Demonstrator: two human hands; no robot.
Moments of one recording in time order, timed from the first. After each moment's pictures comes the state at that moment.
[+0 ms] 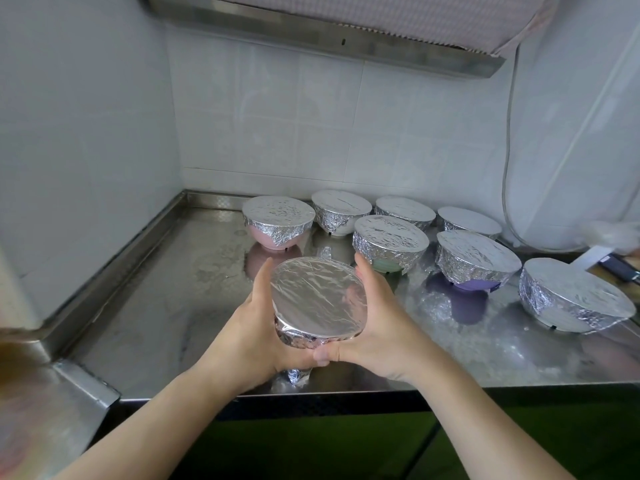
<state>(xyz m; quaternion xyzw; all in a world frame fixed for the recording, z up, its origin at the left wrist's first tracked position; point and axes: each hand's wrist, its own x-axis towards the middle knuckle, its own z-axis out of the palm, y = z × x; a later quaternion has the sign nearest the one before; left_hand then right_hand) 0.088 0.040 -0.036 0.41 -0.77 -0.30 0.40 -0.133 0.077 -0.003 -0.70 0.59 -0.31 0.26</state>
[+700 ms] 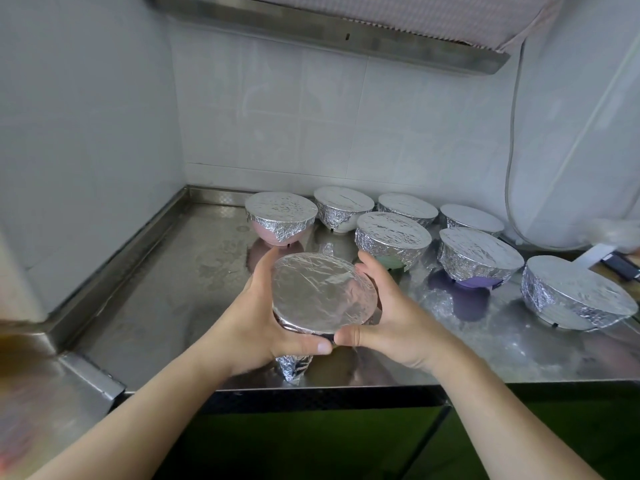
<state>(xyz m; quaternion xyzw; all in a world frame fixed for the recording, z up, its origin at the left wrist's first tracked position) 0.095 0.029 -0.028 0.34 -0.77 -0.36 0.41 -0.152 0.069 -0.002 -0.70 0.56 -0.32 0.31</state>
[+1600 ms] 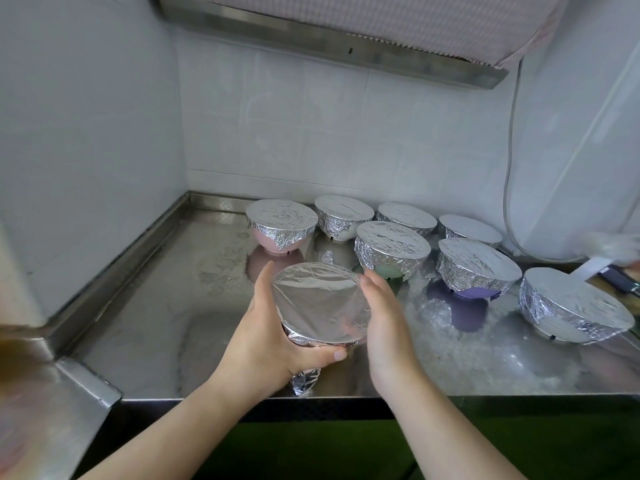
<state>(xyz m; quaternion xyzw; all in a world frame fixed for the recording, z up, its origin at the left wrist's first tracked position) 0.075 0.050 -0.039 0.39 -0.72 -0.31 0.47 -0.108 0.053 -0.024 -0.42 0.52 -0.62 0.42</state>
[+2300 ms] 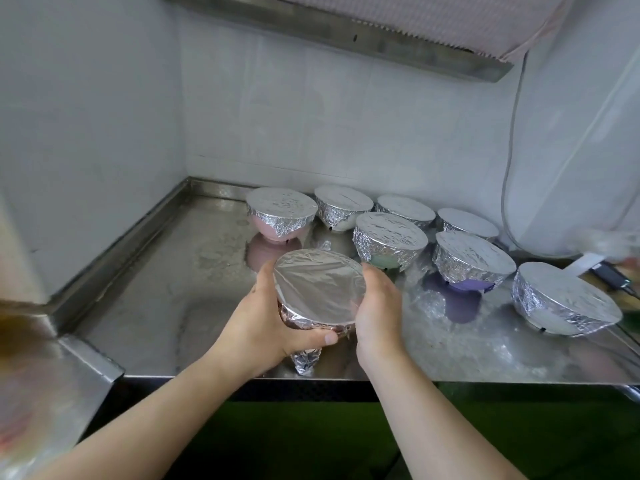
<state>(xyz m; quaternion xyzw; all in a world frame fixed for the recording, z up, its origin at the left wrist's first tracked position) 0.077 0.046 -0.040 0.44 -0.72 -0.32 0.42 -0.093 0.045 -0.020 -0.32 0.57 -0.66 0.36</state>
